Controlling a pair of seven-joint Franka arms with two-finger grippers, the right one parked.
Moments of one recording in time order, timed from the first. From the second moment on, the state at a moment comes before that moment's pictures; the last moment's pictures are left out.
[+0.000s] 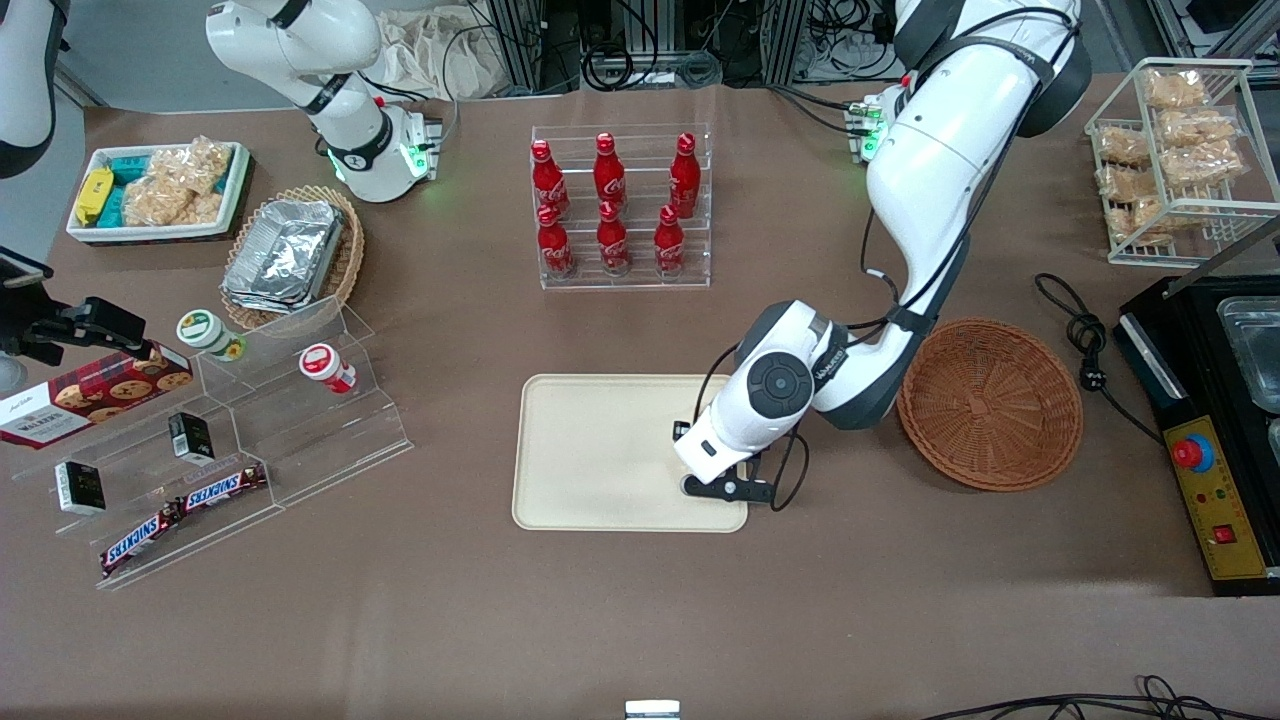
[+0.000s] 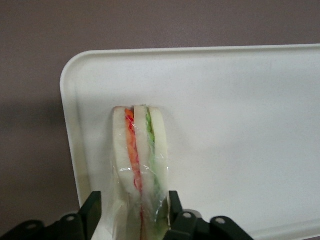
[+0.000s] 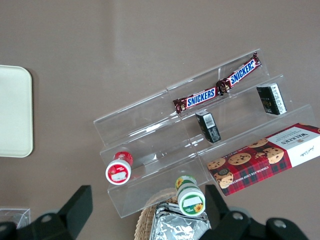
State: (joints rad) arm -0.33 0.82 -0.32 -1.38 0.09 2.25 -0.53
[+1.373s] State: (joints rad) arm 0.16 0.27 -0.30 -1.32 0.10 1.59 -0.11
